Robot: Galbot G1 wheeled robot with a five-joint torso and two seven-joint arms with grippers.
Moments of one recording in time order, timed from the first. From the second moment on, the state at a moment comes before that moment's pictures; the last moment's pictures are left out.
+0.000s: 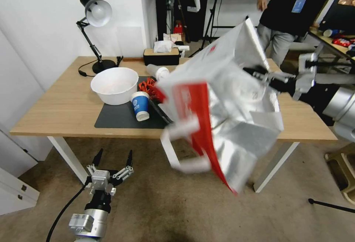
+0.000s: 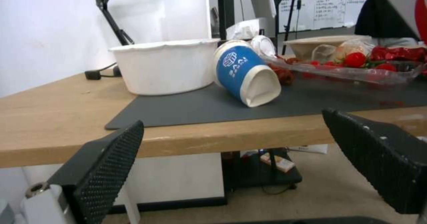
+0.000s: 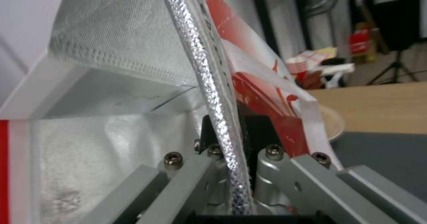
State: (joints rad) left arm 1.81 -1.28 -0.49 -2.09 -0.18 -0.33 -0.12; right arm -1.26 0.29 0.89 2.23 1.86 -0.30 0.13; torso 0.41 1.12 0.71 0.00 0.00
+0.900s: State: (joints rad) left arm 1.81 -1.29 -0.47 -2.08 -0.17 -0.34 -0.13; right arm -1.06 0.31 0.79 2.09 2.03 -0.28 0.62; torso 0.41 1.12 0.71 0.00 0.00
